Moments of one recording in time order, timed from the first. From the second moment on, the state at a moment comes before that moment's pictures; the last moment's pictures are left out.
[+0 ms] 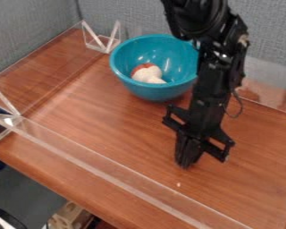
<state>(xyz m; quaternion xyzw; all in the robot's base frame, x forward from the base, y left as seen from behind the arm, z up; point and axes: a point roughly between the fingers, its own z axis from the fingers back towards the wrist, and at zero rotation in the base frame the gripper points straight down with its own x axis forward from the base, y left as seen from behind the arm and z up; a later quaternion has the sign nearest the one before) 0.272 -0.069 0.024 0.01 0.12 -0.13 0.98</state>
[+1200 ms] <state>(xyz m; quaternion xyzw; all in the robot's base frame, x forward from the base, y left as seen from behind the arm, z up) 0.279 -0.074 0.045 0.02 0.10 -0.15 0.98</state>
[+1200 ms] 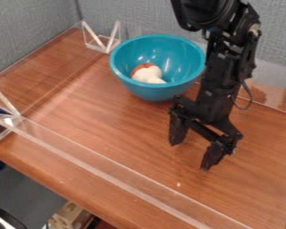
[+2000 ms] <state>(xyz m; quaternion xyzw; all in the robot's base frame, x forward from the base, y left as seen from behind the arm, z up) 0.286 -0.074 0.053 0.02 0.08 -0.15 0.99</state>
